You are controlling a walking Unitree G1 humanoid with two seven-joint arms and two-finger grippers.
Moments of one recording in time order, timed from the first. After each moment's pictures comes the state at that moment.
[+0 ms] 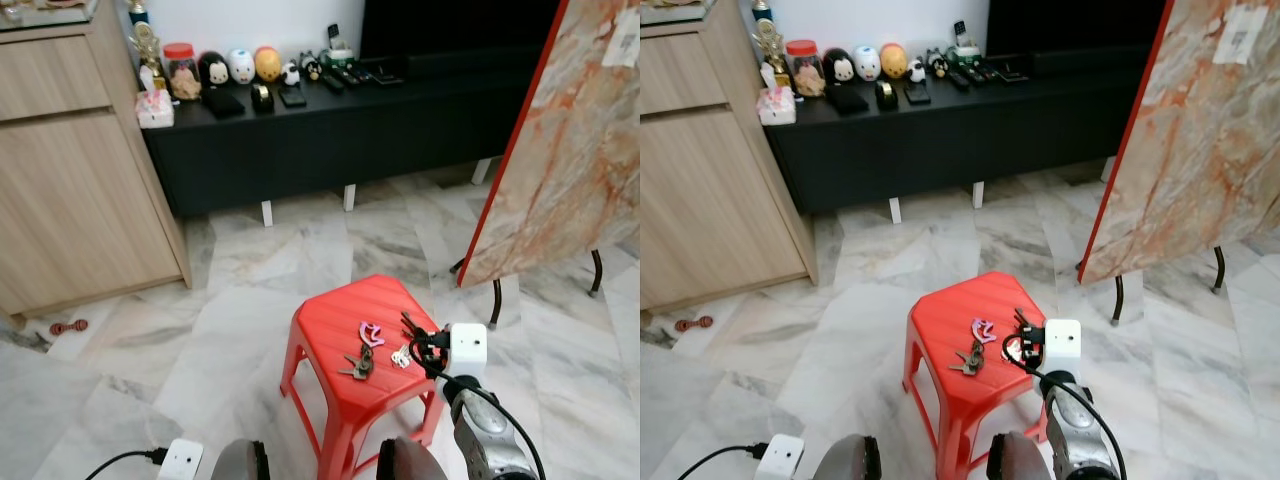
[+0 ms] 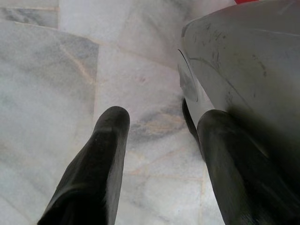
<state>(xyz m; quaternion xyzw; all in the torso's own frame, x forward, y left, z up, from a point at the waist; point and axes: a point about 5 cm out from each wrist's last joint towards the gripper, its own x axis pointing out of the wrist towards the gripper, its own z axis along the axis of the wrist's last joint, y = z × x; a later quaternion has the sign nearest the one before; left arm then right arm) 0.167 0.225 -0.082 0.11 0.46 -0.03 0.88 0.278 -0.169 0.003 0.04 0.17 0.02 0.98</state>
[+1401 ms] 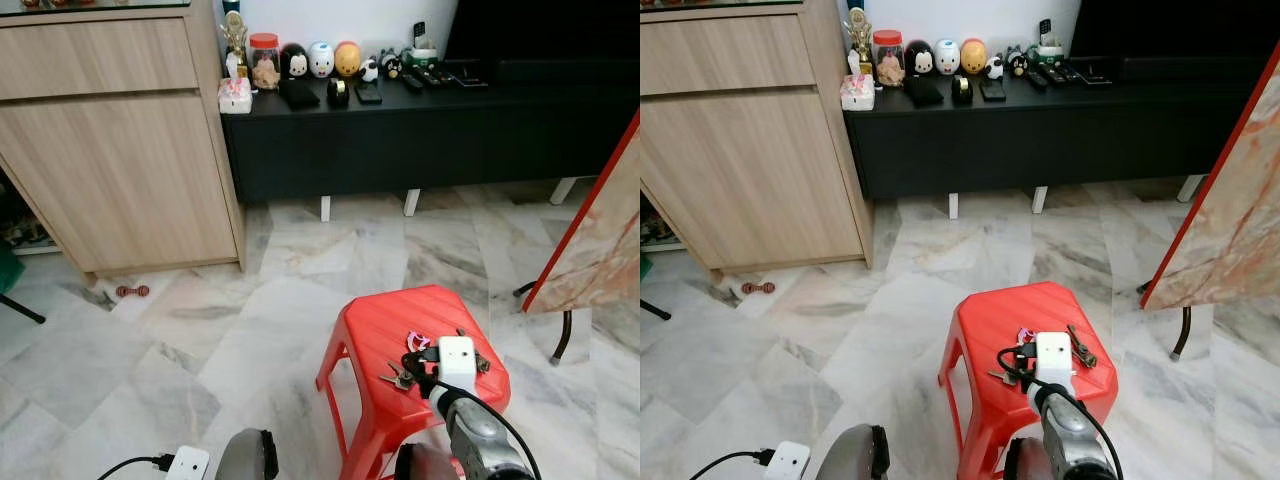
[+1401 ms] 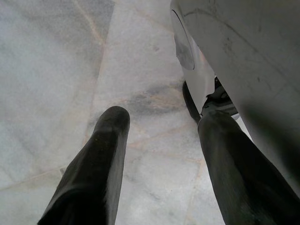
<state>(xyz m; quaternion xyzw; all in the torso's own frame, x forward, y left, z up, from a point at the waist) 0.160 0.222 -0.086 0.11 0.47 -0.05 0.88 0.276 -0.161 -0.021 0.02 0.30 0.04 0.95</state>
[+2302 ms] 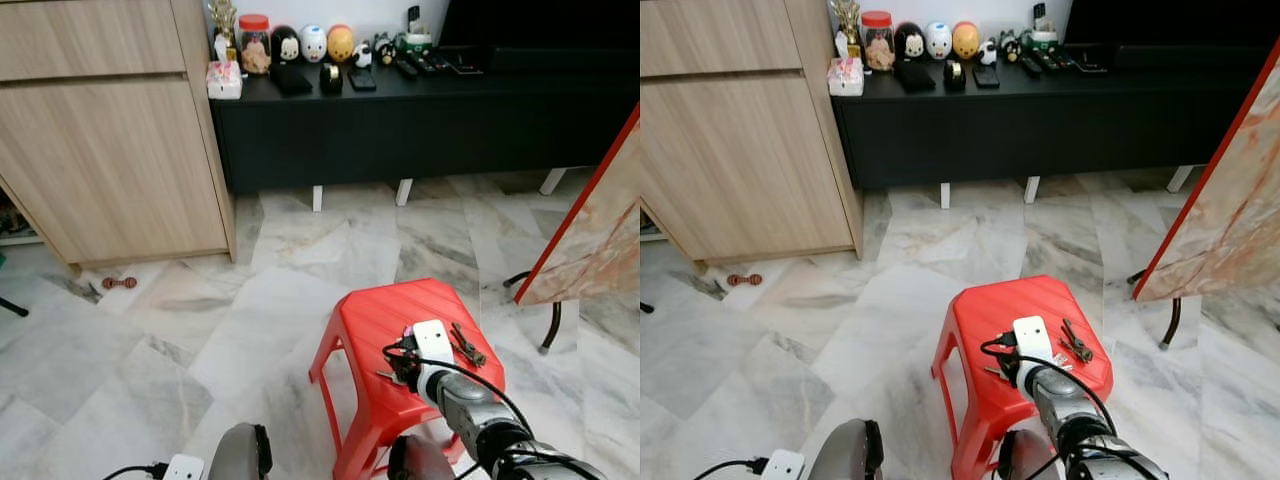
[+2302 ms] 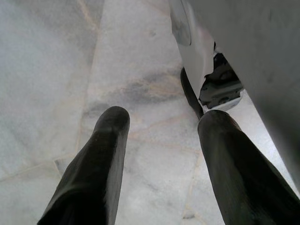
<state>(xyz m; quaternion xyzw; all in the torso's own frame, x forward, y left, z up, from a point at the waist) 0.148 0.222 -0.090 0.10 0.47 -0.04 0.88 0.295 -0.155 -0.010 -0.01 0.36 0.10 0.93</state>
